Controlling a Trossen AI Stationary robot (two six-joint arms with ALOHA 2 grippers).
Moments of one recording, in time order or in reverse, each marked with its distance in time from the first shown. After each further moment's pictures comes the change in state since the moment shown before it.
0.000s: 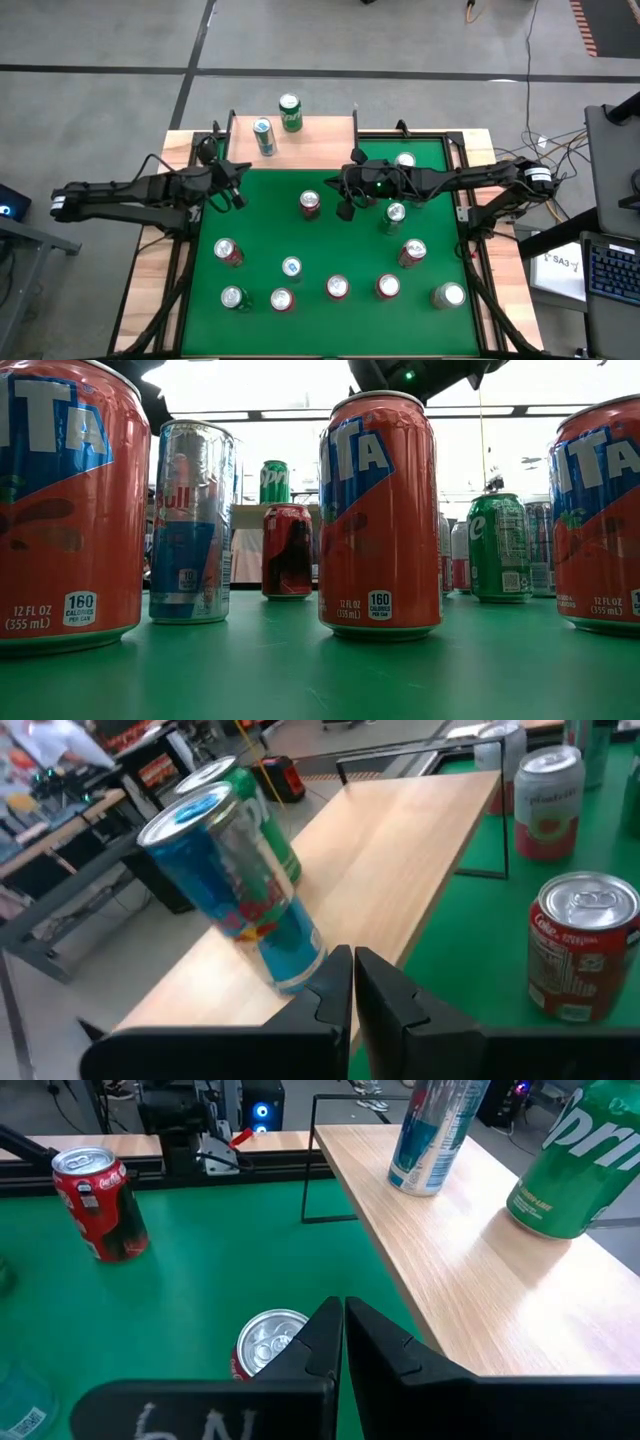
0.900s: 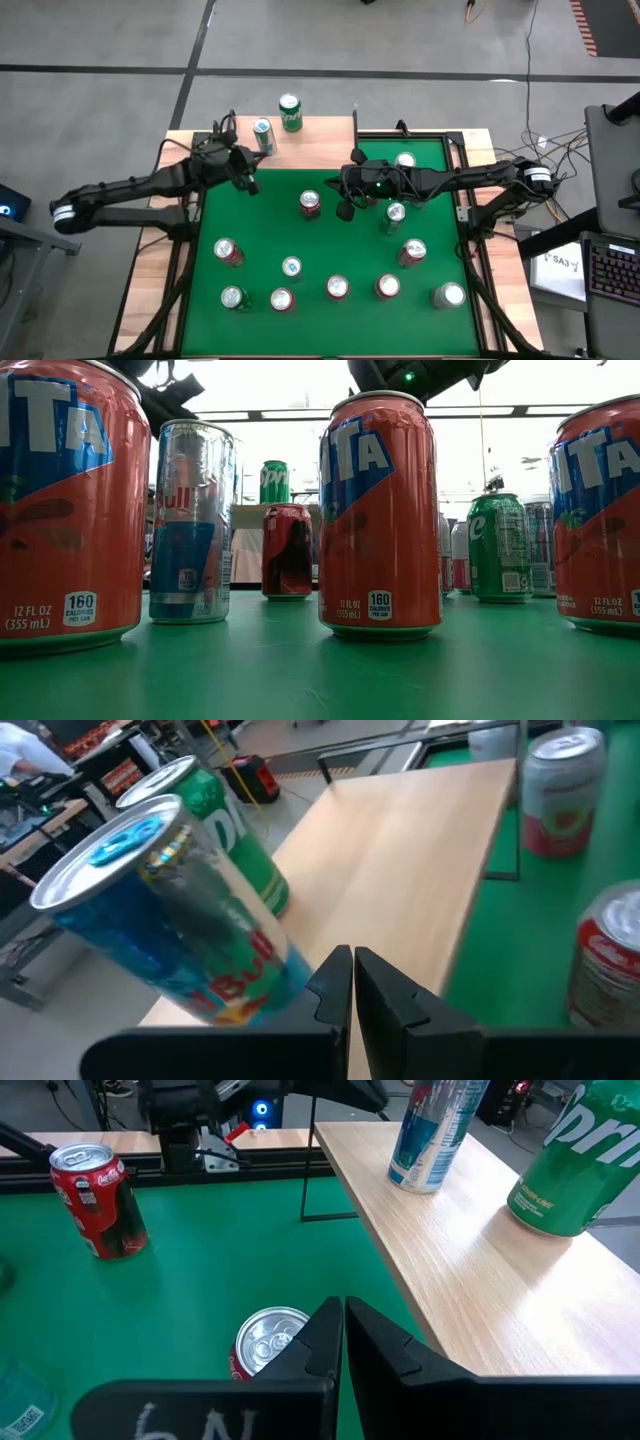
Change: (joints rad) left arm 0.321 0.200 -0.001 0.245 0.360 0.175; right arm 0.000 0.003 -0.001 -0.001 0.000 -0.002
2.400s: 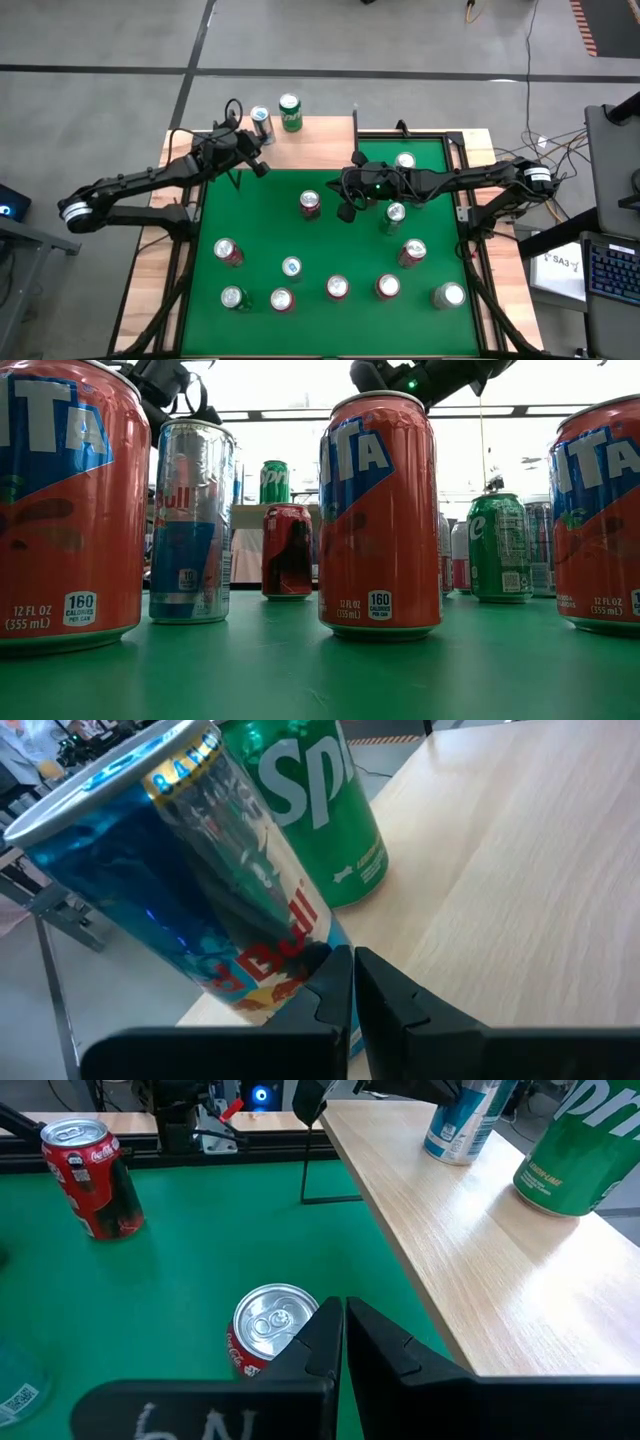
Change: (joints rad) left arm 0.187 0.163 0.000 0.157 0.007 0.025; right arm 0.000 0.000 -0.028 0.000 0.000 -0.001
